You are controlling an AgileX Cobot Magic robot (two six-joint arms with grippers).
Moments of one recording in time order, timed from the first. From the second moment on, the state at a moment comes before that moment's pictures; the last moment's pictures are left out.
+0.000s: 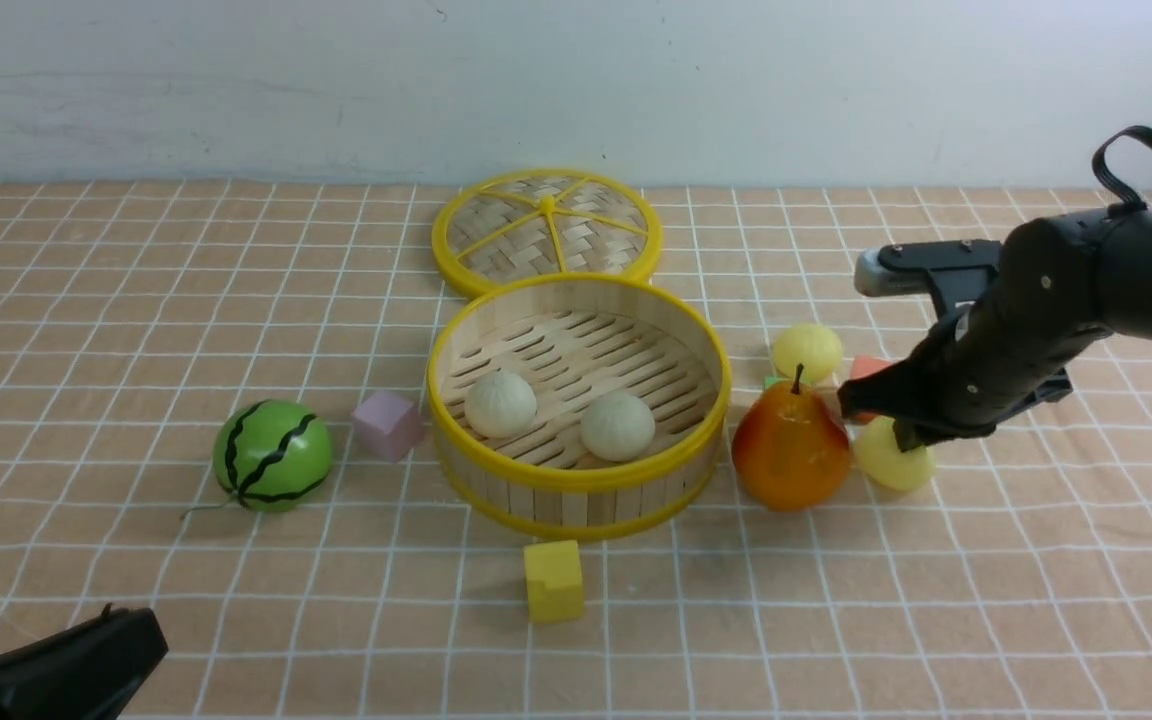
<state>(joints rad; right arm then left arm) 0.18 1.94 -1.37 0.01 0.59 0.08 -0.41 0.42 -0.18 -0.36 0.05 -0.05</state>
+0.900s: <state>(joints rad) 0.37 2.13 -1.66 0.50 0.42 -0.15 -0.41 0.42 -0.18 -0.36 0.05 -0.05</state>
